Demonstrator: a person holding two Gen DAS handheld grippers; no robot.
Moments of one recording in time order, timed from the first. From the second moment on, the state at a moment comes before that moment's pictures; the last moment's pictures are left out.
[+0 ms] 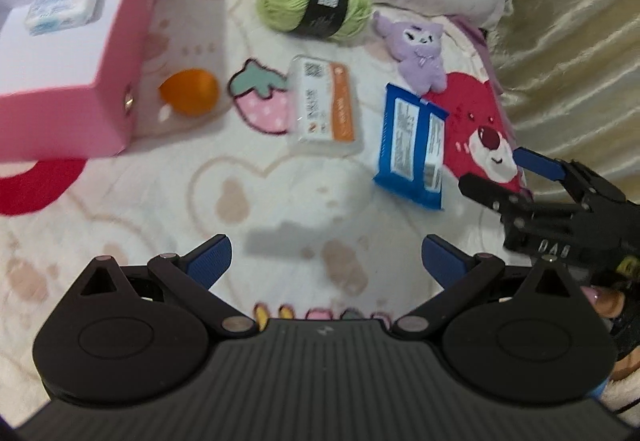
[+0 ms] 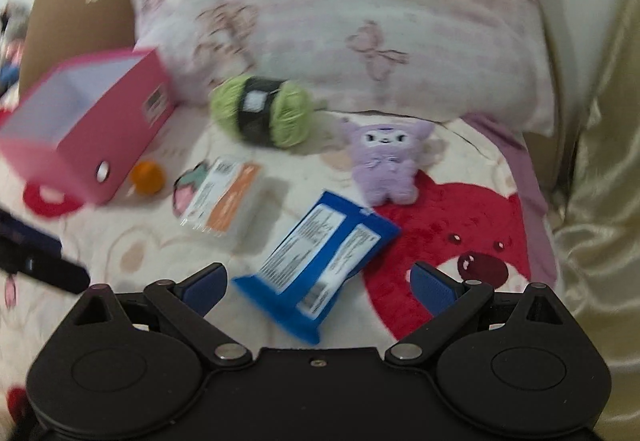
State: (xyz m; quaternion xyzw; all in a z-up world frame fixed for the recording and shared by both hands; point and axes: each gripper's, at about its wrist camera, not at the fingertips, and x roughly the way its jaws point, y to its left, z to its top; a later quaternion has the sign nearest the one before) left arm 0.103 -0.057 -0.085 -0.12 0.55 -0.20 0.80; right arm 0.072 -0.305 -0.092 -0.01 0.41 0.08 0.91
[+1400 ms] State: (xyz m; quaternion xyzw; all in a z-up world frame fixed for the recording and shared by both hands) left arm 0.120 -0.141 -0.164 -0.14 0.44 -0.26 0.85; right arm 0.099 -0.354 -0.180 0.34 0.45 0.07 0.82
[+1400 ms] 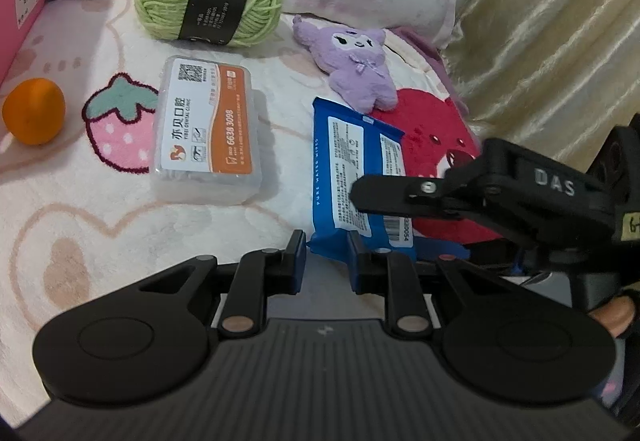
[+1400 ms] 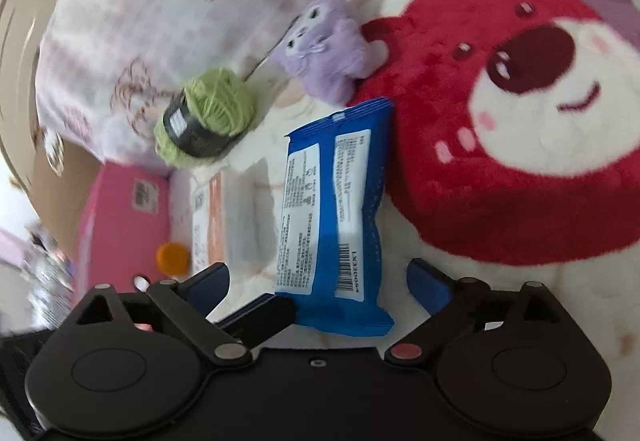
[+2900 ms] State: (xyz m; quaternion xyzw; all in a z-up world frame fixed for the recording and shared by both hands) left arm 0.134 -0.140 -0.172 -0.17 0.53 -0.25 0.79; right arm 0.100 -0.339 -0.167 0.20 0.49 0.11 0.84
